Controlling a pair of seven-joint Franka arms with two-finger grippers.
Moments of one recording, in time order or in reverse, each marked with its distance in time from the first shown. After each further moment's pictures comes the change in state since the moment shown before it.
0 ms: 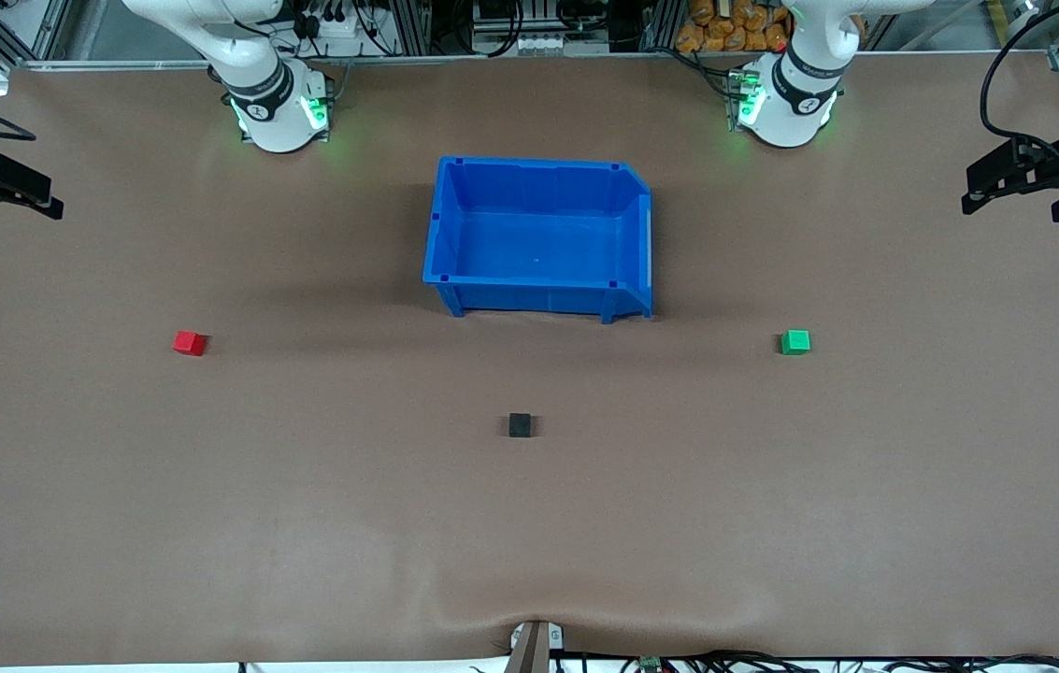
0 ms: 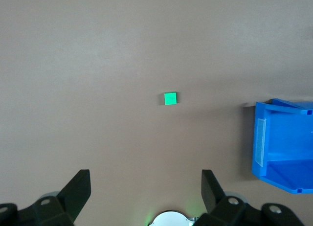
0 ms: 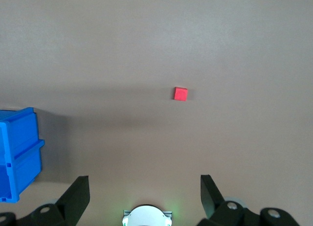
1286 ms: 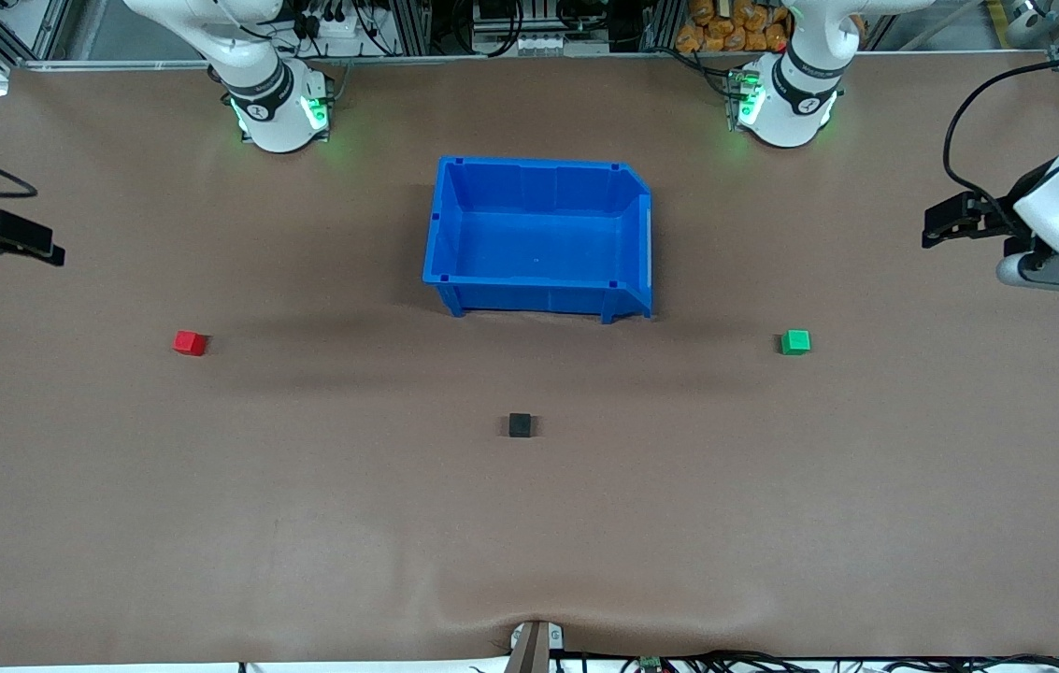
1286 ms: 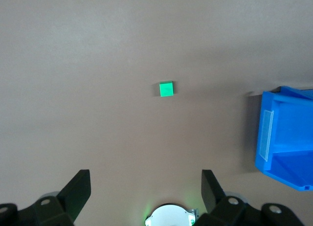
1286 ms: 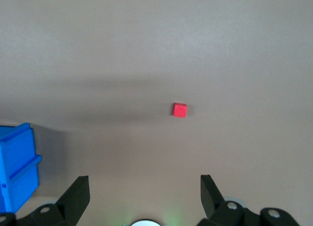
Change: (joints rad) left arm -0.009 0.097 -0.013 -0.043 -0.001 0.021 0.001; right arm -0.037 0.168 0.026 0.121 0.008 0.038 -0.007
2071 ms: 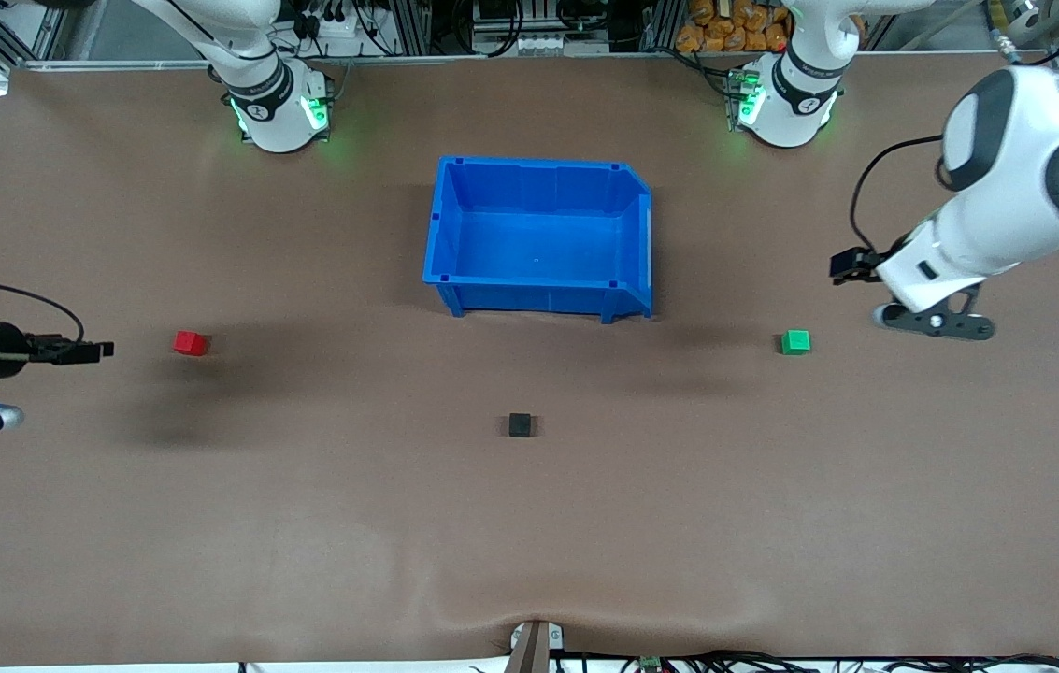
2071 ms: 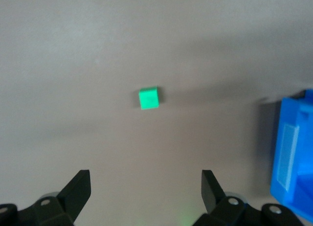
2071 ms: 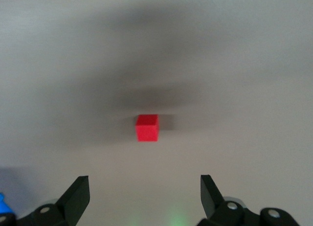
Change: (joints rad) left arm -0.001 0.005 -0.076 -0.391 0.000 0.391 -0.065; right arm -0.204 0.424 -0.001 -0.035 0.050 0.166 -0.016
